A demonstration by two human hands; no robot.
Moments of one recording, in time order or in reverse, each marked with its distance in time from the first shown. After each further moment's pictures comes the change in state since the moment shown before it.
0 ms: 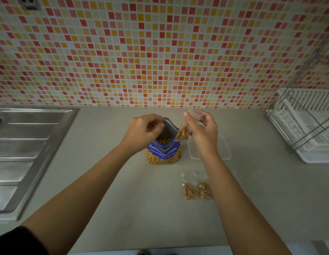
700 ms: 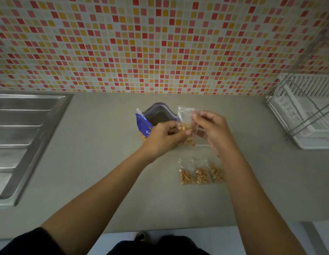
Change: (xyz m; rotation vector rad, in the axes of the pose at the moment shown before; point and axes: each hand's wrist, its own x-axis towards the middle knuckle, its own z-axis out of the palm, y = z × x) left_hand -0.033 0.028 0.063 -0.700 -0.267 -0.275; right_hand -0.008 0.002 -0.047 0.061 -0.283 0.203
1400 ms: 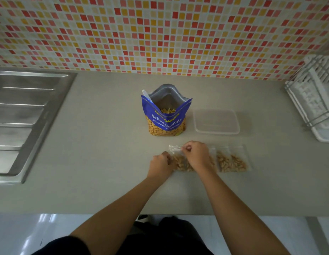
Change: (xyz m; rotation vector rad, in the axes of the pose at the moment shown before) left_hand -0.034 -0.157 0.023 0.667 0.227 -0.396; right_hand 0.009 0.172 0.004 -1.019 0.048 -0.010
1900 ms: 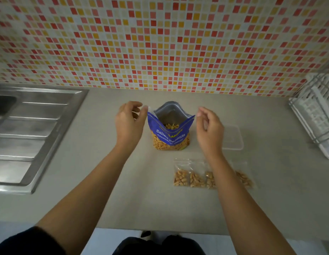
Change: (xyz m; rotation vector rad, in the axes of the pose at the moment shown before) left_hand 0.024 0.067 -0.171 -0.218 0.689 0.188; right_hand 0.029 -0.083 -0.083 0.527 0.464 -0.296
